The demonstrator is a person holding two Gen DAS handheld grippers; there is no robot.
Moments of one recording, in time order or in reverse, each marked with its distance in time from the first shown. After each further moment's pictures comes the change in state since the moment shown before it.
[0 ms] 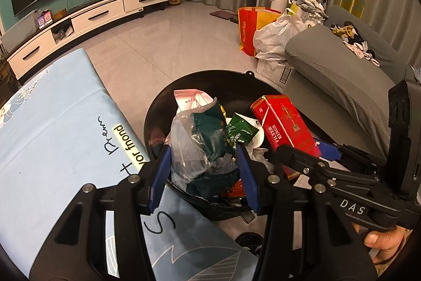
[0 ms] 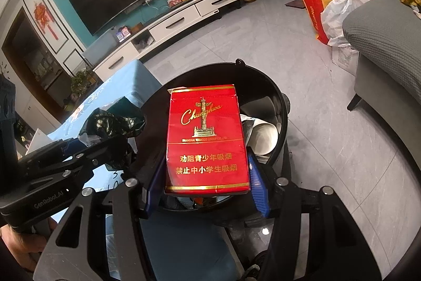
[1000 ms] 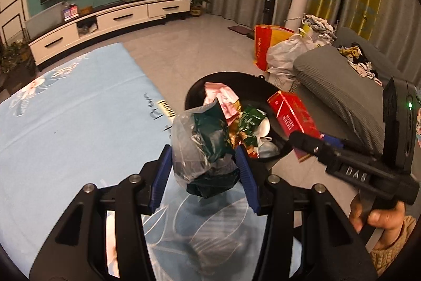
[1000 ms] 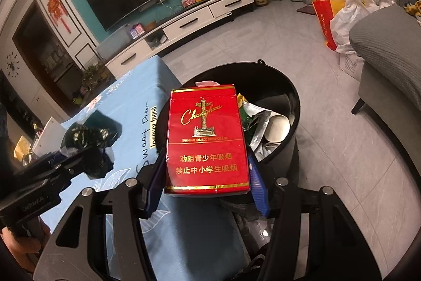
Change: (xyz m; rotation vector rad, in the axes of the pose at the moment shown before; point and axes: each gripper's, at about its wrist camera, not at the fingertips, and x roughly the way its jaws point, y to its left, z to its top) left arm -0.079 0.023 -0.047 -0.098 -0.075 0.046; right arm -0.035 0.025 -0.014 -0.048 -0.008 0.040
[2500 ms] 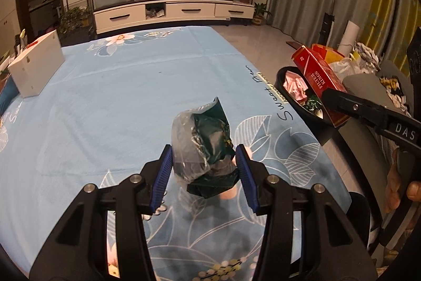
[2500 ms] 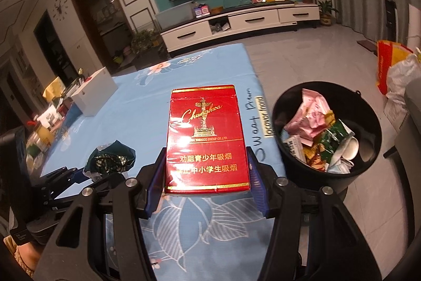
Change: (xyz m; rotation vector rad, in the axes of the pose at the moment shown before) left arm -0.099 0.091 -0.102 -0.229 -0.037 0.241; right arm -0.014 0.147 -0.026 -0.302 0.047 0.167
